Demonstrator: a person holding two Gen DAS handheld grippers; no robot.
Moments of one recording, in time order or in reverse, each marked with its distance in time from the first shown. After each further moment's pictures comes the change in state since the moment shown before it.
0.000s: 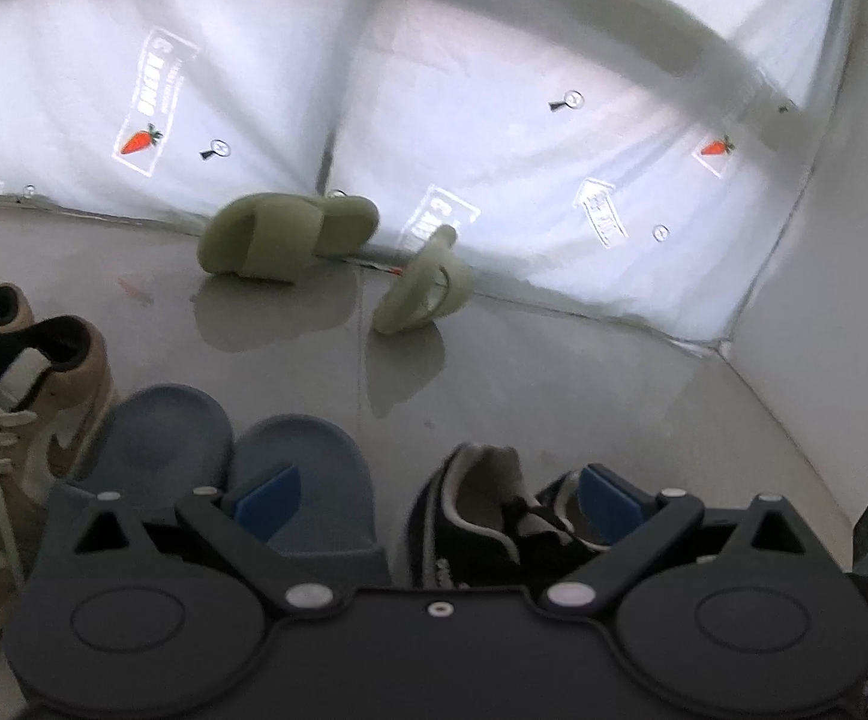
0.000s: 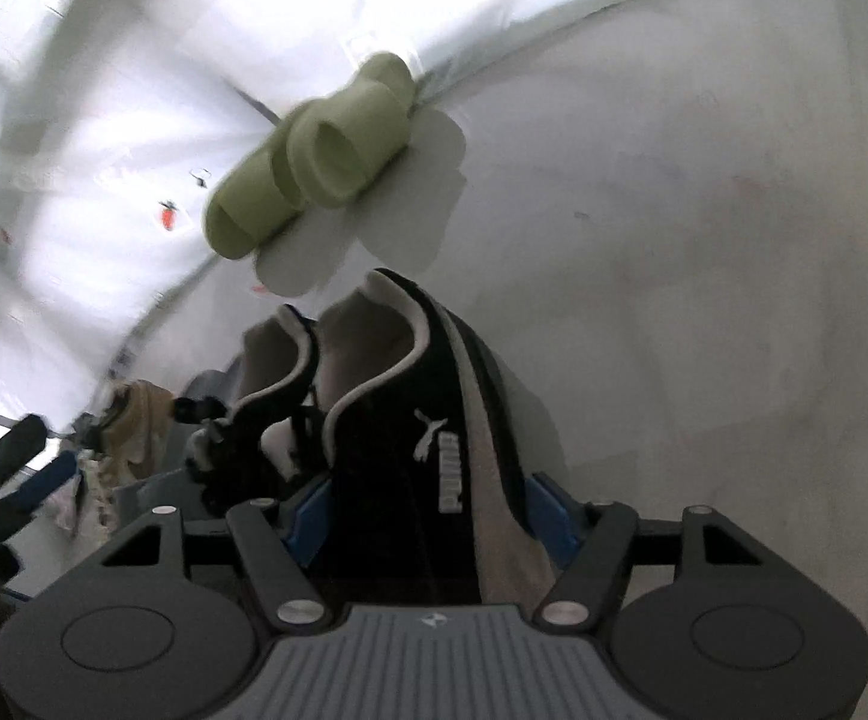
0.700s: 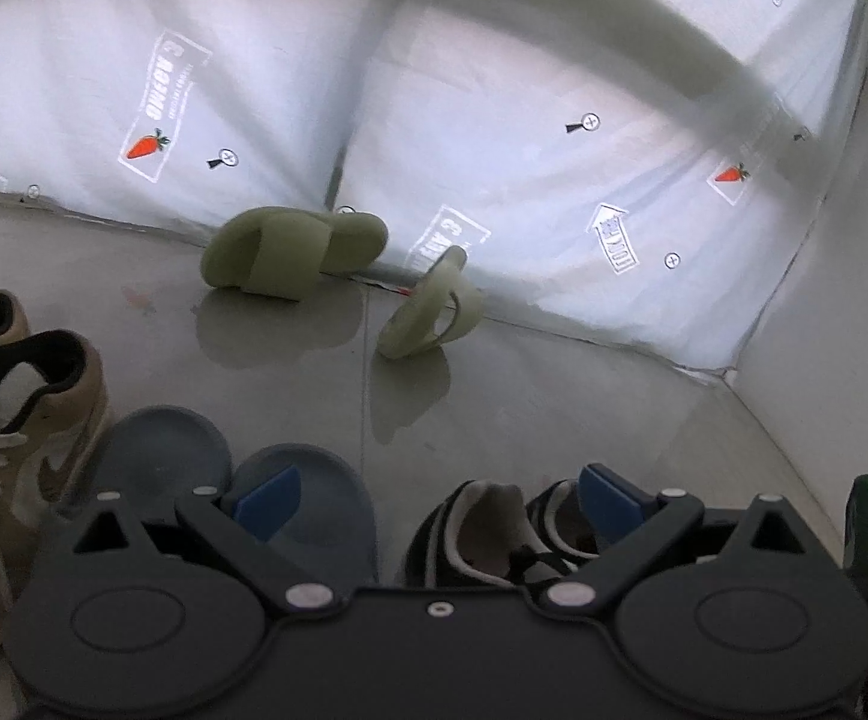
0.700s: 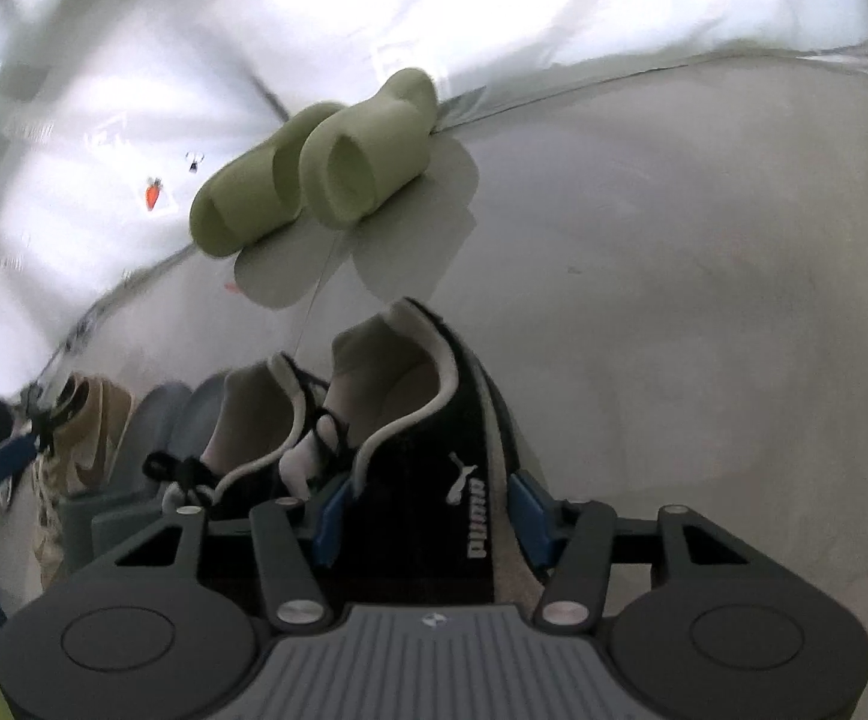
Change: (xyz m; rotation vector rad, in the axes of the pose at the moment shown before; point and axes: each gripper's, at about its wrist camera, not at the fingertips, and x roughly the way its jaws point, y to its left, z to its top) left arm 0.021 -0.001 0.009 -0.015 -0.003 -0.031; right arm 0.014 0.022 0.028 -0.110 -0.002 -0.061
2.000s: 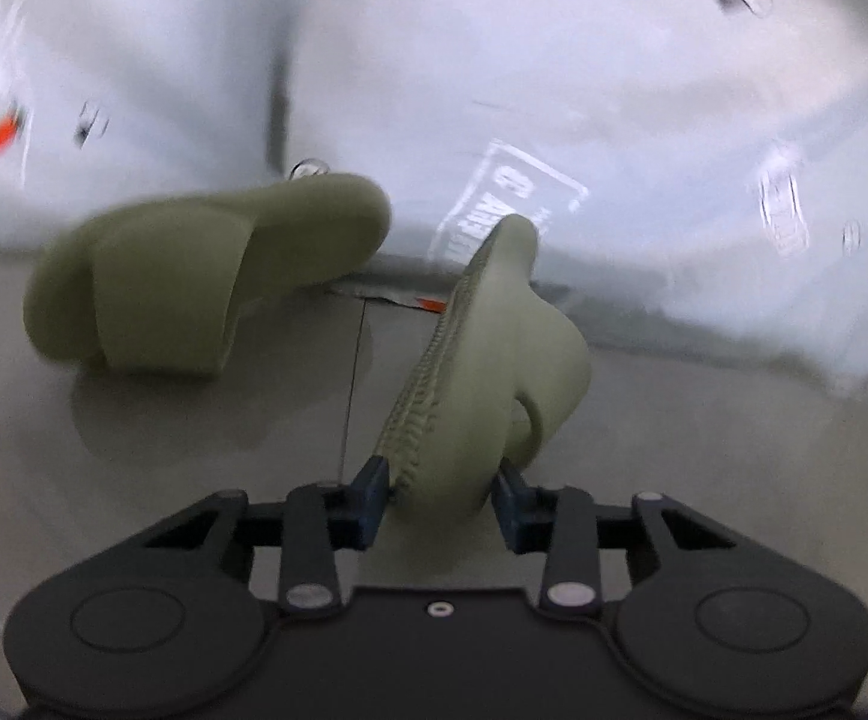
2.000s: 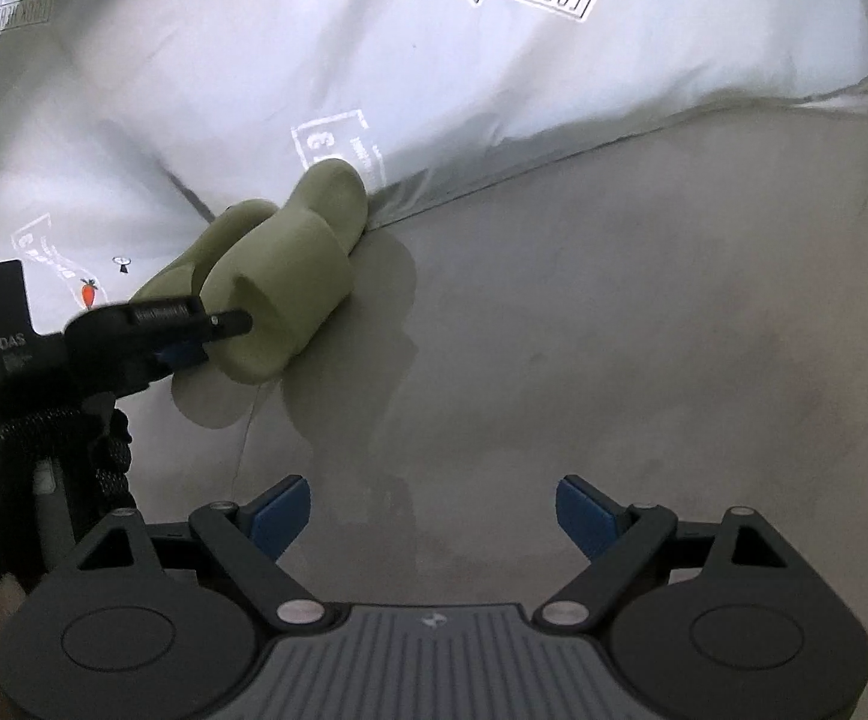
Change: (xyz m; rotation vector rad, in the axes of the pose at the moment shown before) left arm 0.282 0.011 0.095 -0.074 0.172 0.091; right arm 0.036 -0.040 0.108 0.060 -0.082 -0.046
